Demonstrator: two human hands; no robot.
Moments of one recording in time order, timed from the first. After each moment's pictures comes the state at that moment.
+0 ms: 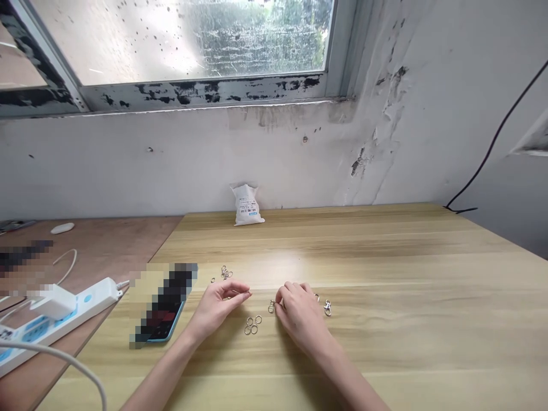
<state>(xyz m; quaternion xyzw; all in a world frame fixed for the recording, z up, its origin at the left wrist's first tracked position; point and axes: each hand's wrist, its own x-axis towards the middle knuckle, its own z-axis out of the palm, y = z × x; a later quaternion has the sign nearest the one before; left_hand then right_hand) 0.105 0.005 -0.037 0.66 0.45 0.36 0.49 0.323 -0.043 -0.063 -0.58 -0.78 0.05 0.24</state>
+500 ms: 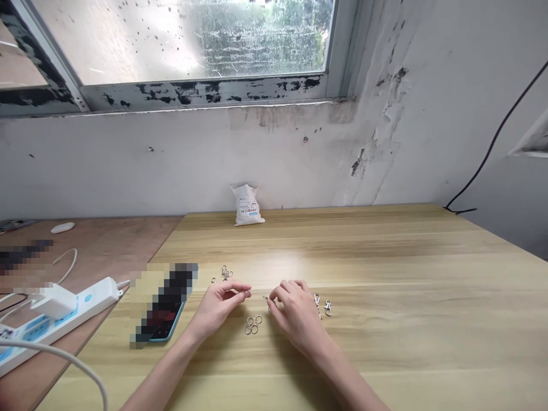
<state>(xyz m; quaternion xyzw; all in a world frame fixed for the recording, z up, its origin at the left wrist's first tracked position) 0.106 0.004 -0.038 0.65 0.45 0.36 0.50 0.314 -0.046 -0.046 -0.55 -0.78 0.06 0.30</state>
